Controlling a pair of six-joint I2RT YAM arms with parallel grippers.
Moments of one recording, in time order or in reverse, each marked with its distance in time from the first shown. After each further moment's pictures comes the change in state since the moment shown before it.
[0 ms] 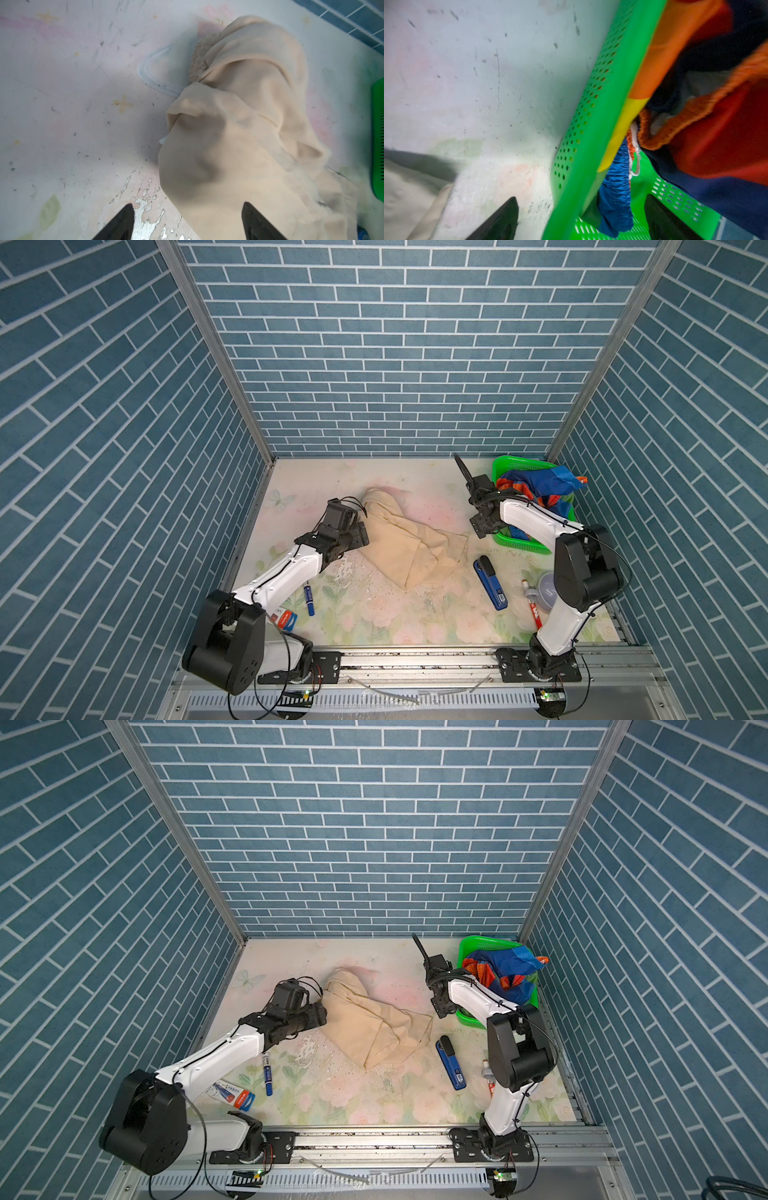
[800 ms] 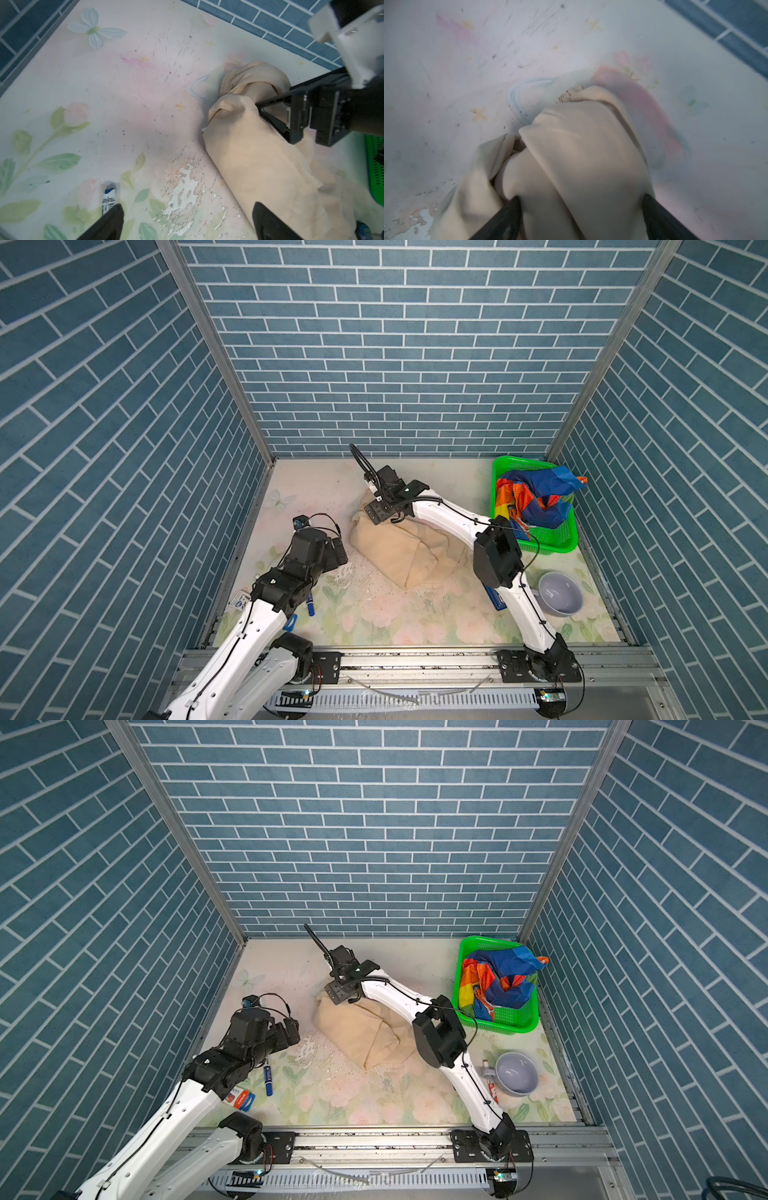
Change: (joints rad) left arm 0.004 -0.527 -0.119 -0.307 -0.178 -0.010; right arm 0.434 0.686 0.914 0.087 -0.435 0.050
